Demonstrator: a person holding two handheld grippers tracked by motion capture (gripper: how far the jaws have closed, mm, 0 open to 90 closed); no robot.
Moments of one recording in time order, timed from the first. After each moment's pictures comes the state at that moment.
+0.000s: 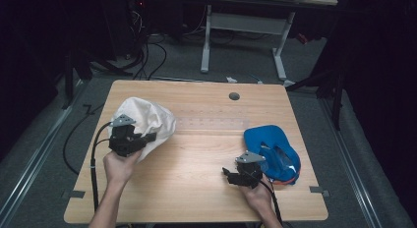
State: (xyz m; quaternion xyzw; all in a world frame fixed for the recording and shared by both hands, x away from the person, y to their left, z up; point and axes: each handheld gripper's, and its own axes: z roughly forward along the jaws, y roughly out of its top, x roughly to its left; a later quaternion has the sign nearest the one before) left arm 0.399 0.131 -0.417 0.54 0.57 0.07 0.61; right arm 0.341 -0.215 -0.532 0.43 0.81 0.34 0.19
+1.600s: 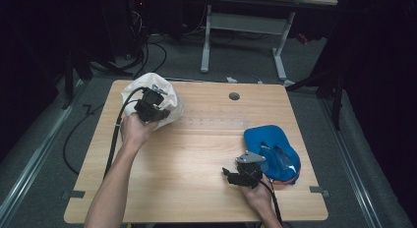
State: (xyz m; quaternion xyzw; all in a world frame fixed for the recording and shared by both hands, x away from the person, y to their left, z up) left arm 0.485 0.069 -0.402 0.67 0.53 0.15 0.49; right arm 0.341 -0.215 -0.532 0.43 0.81 0.34 0.19
